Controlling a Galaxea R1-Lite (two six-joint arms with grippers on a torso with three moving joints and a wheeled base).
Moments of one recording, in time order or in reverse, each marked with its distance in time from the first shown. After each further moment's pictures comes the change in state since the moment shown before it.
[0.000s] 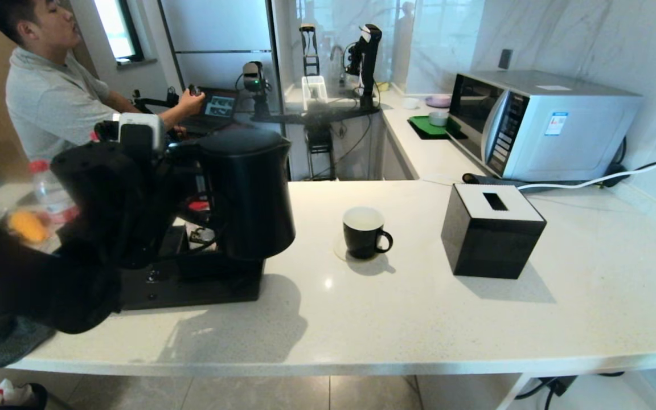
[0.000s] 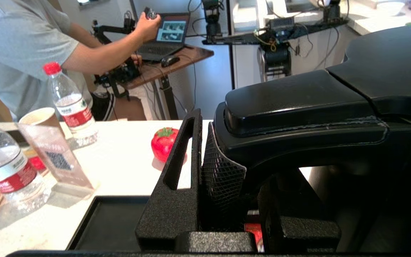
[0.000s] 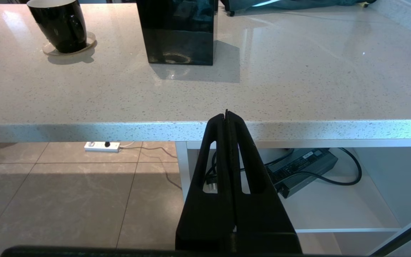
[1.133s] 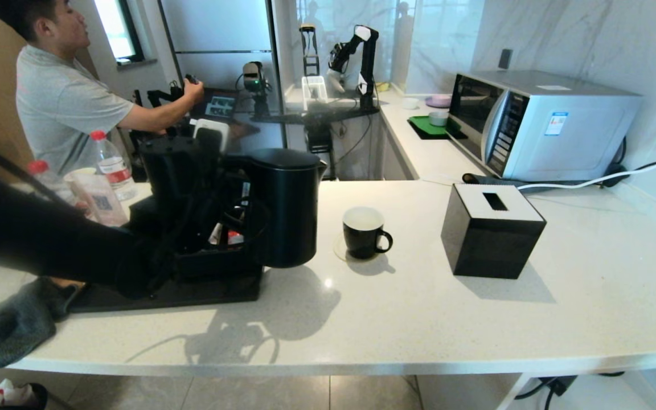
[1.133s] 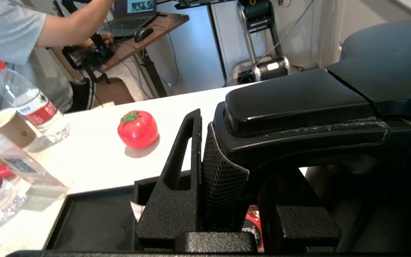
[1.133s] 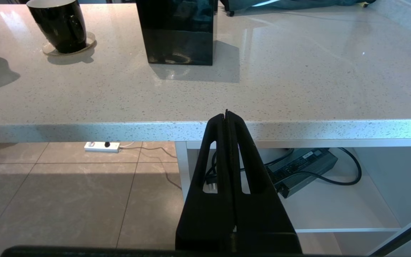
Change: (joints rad) left arm -0.098 0.114 -0.213 0.261 0.028 0.061; right arm 0.000 0.000 0.000 0.000 0.000 0.000
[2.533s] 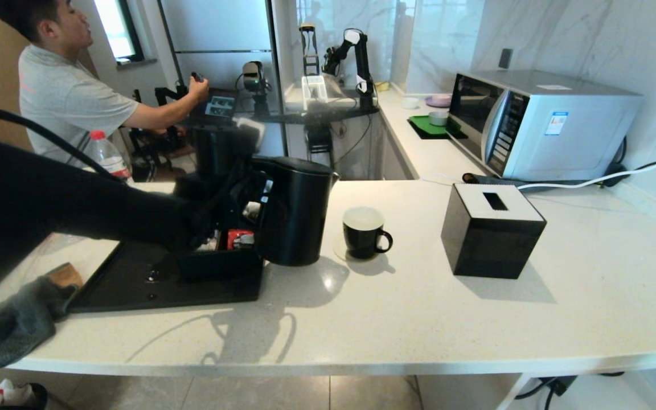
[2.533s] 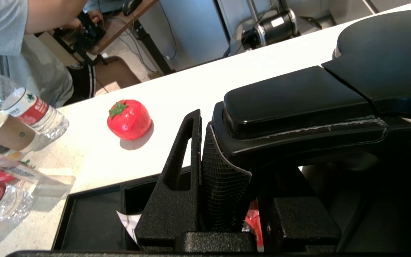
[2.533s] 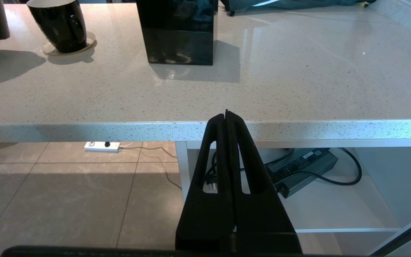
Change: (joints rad) left arm -0.032 0.112 -0.297 0.352 0.039 0.051; right arm 0.000 0.000 0.000 0.000 0.000 0.000
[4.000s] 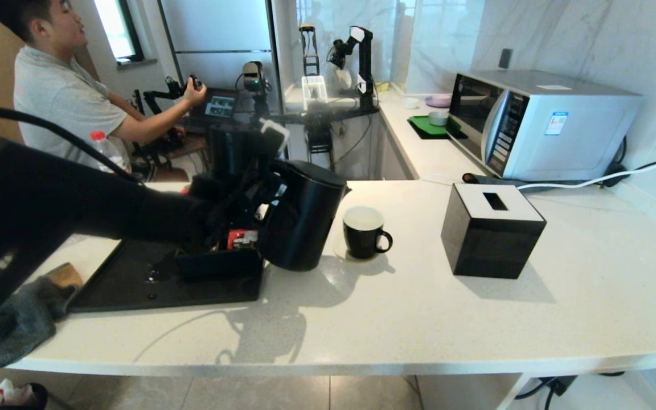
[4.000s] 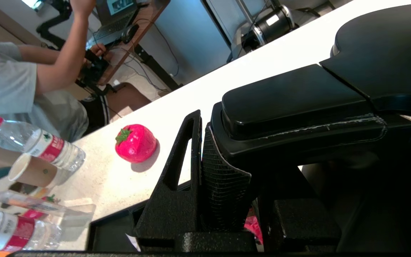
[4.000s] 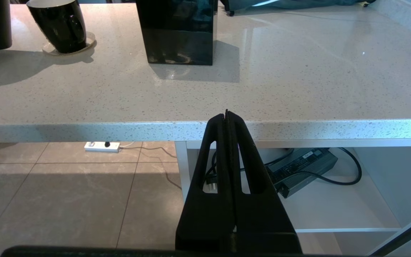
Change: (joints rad) left arm -0.040 0.028 -0.041 0.000 -0.007 0.179; right arm 0.000 0.000 0.000 0.000 0.000 0.000
